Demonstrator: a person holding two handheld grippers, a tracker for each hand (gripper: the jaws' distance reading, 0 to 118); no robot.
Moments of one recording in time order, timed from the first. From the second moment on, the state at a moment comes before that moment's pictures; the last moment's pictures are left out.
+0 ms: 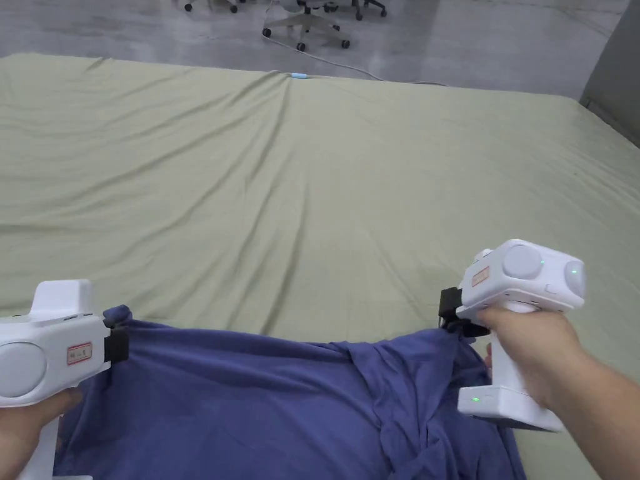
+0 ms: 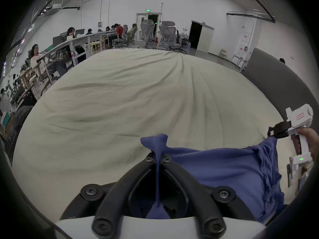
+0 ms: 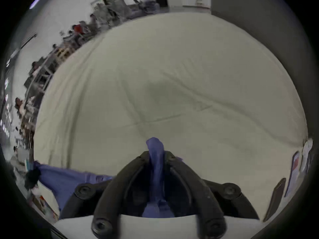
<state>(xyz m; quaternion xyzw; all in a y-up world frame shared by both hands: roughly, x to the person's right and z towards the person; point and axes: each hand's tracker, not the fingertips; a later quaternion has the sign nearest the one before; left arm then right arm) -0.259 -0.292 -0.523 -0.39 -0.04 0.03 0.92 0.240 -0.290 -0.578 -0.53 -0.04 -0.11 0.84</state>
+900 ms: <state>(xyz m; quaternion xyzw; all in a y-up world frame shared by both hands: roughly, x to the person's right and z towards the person) -0.304 -0.315 -0.334 -0.46 -0.06 0.03 0.89 0.223 -0.296 -0.308 -0.57 -0.01 -0.03 0.82</state>
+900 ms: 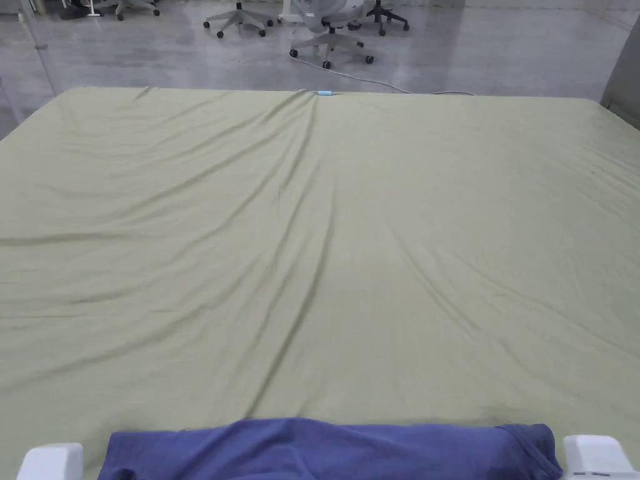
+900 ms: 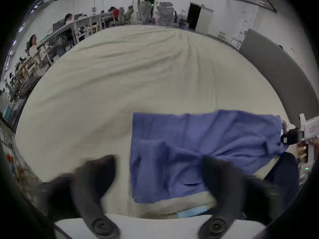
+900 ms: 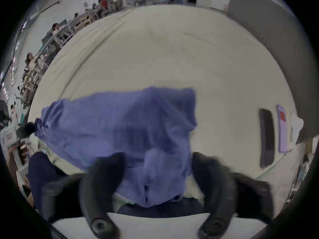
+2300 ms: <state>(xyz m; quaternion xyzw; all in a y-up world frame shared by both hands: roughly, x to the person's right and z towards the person) -0.347 -0.410 -0.440 -0.50 -0.28 0.39 0.72 0.102 -0.327 -0.294 -0.49 0.25 -0.30 0.78</state>
